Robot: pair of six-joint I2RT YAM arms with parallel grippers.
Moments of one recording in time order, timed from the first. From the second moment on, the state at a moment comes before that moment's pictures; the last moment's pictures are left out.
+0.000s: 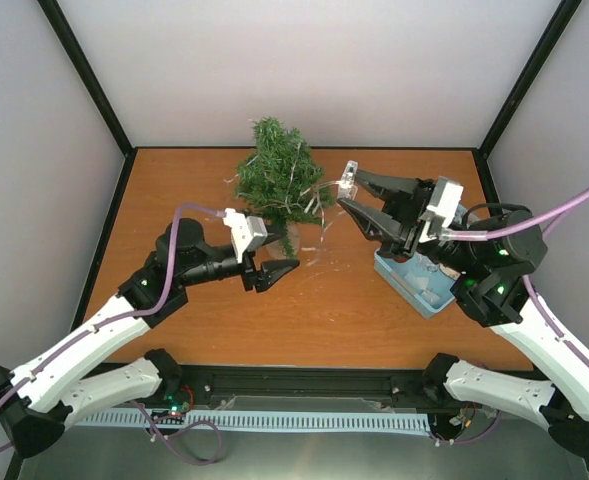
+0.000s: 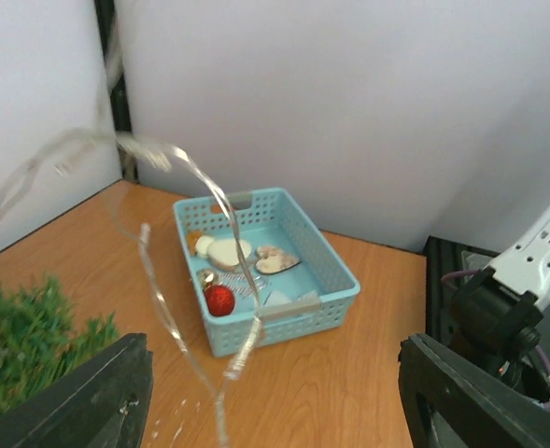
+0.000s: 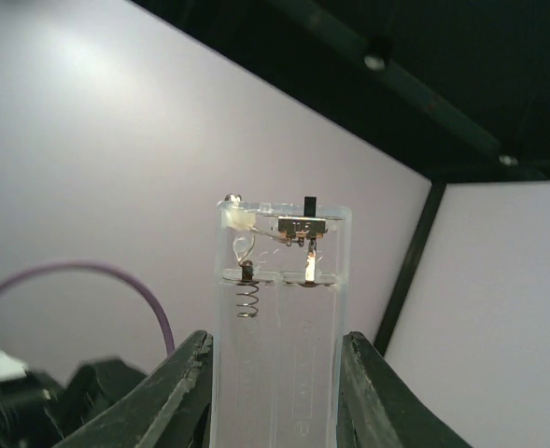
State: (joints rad) left arm -0.76 0.87 0.87 -0.15 0.46 0.00; right arm 0.85 0.89 1.22 0.19 -0.43 -0.19
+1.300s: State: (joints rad) left arm -0.76 1.22 0.95 0.26 0.60 -0.12; right arm 0.85 0.94 1.18 0.42 -0.44 -0.05
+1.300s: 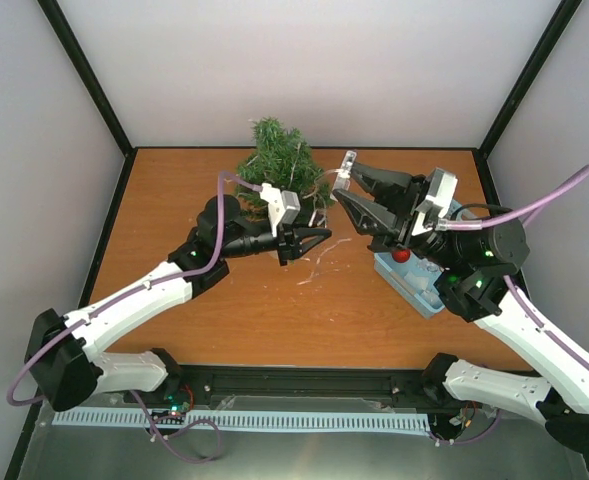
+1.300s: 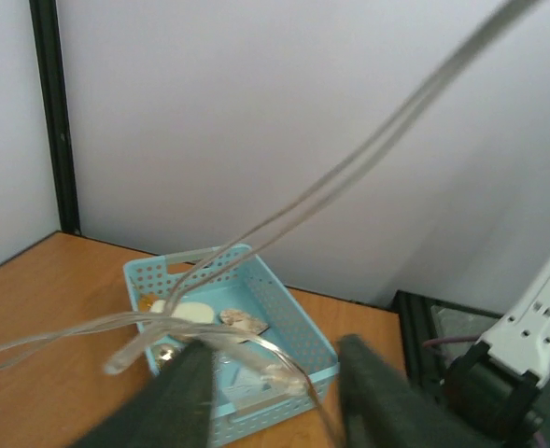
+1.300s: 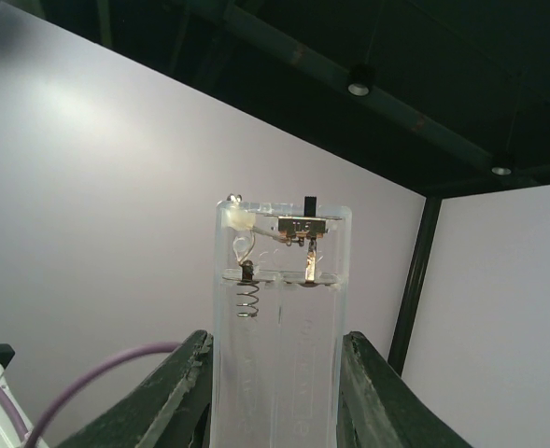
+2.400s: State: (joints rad) left arm -0.69 1.03 0.82 0.11 0.47 -0.17; right arm 0.85 0.50 0.96 0.06 0.88 -0.71
